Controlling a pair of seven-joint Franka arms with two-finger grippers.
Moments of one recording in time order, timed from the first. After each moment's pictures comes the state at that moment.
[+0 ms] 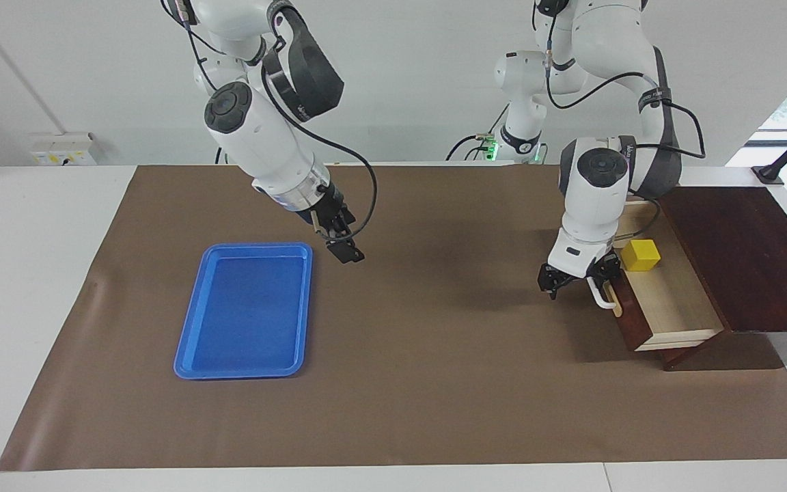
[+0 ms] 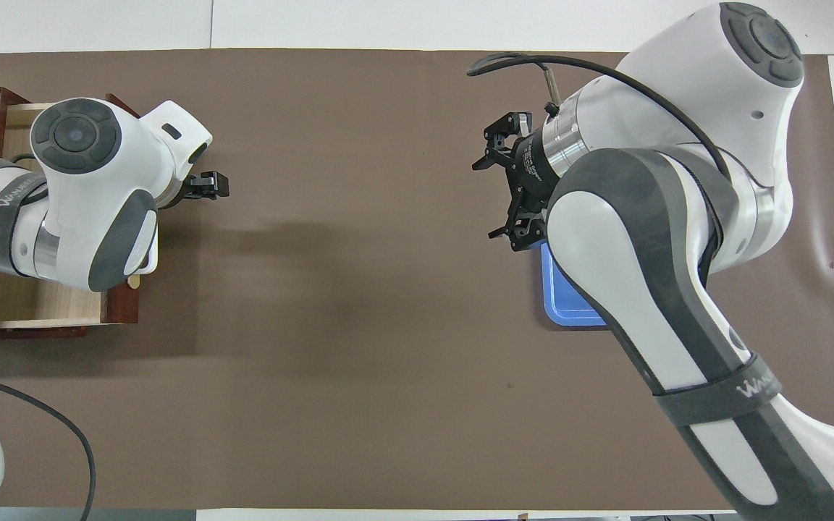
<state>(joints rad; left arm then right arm) -0.17 0.25 -0.08 -1.84 0.26 2.15 -0.39 0.35 0.29 -0.02 -1.49 0.42 1.83 1.61</state>
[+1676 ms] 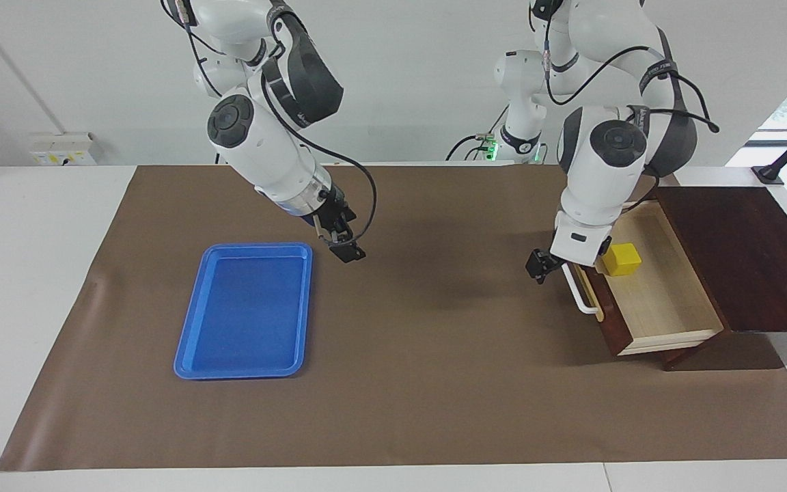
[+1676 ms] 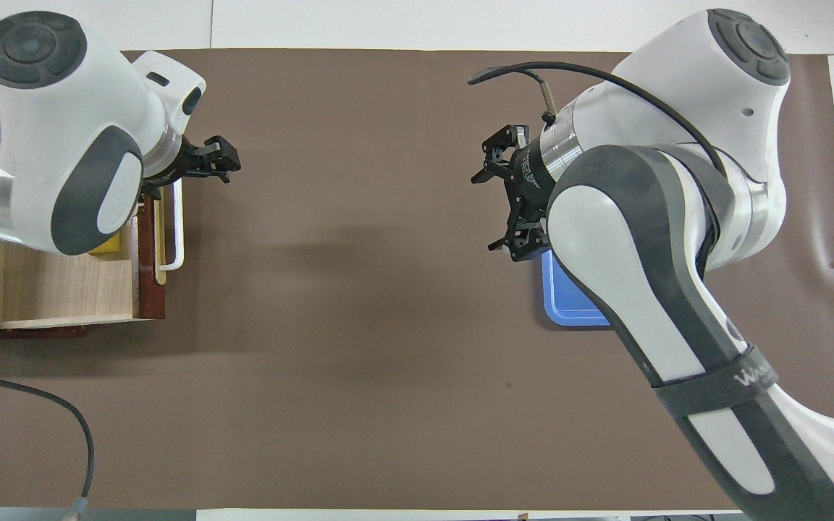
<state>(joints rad) -0.22 0.29 -0.08 -1.53 0.12 1.78 -0.56 0.35 0.30 -0.02 -1.50 0.45 1.78 1.61</state>
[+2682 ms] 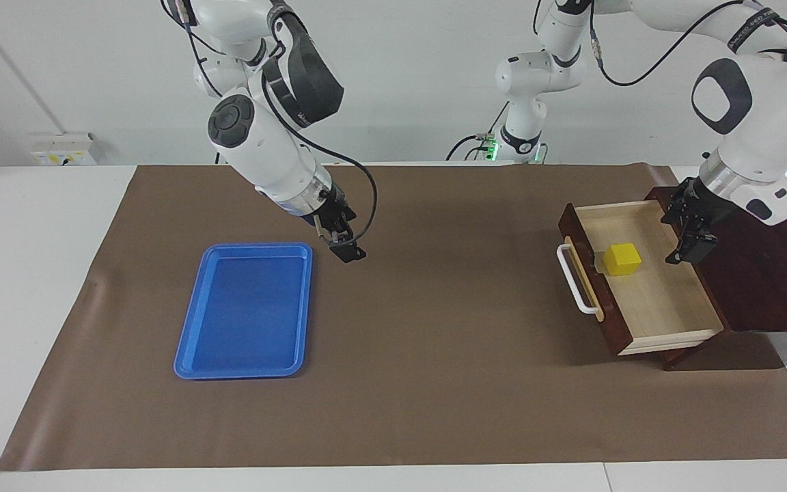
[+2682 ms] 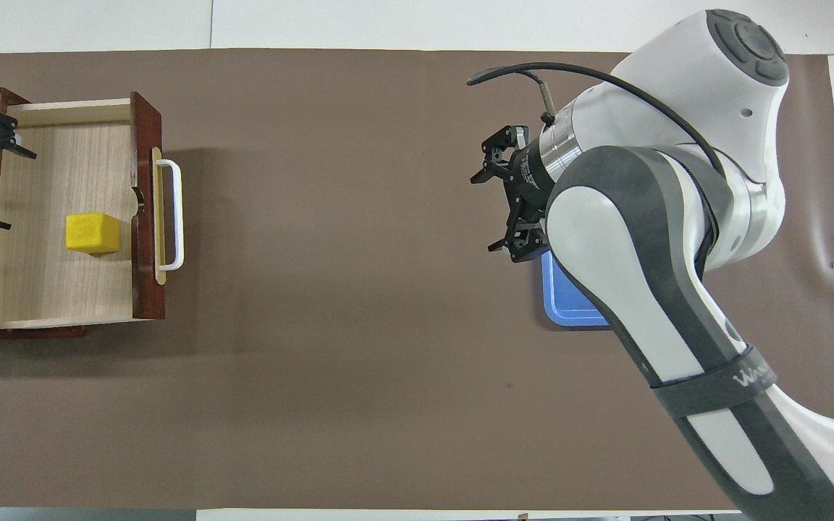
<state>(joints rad) 0.09 0.18 -0.04 -1.55 0.01 1.71 -1.27 0.35 0.30 -0.02 -1.50 0.45 1.78 1.61</state>
